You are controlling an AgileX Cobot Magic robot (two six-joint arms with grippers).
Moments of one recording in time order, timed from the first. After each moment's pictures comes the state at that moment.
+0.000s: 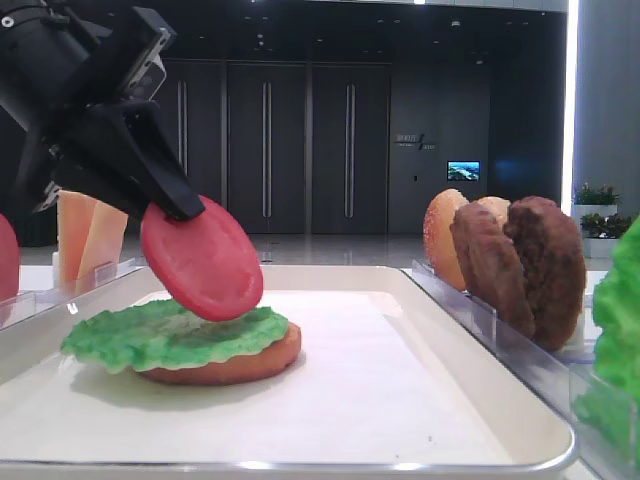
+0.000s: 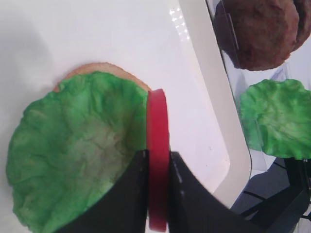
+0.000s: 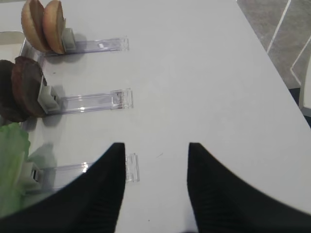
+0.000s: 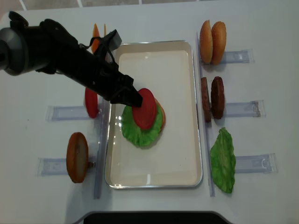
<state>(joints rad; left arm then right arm) -0.27 1.79 -1.01 -0.97 0.87 0.77 -0.14 -0.01 -0.51 0.10 1.14 -0.09</state>
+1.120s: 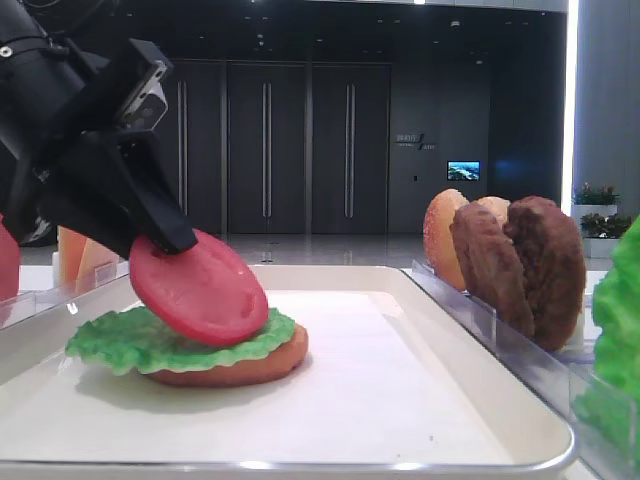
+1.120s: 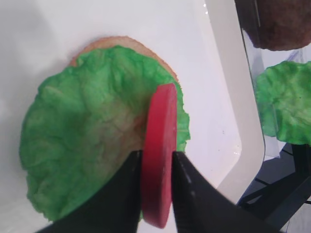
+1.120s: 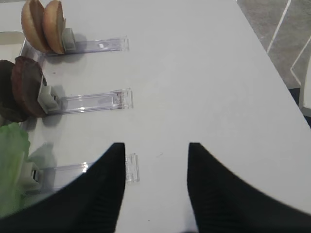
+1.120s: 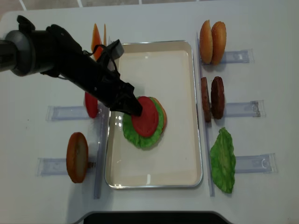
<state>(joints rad) -0.27 1.84 -1.01 -0.93 0.90 0.75 -0.14 -0.01 -0.51 0.10 1.14 -0.09</state>
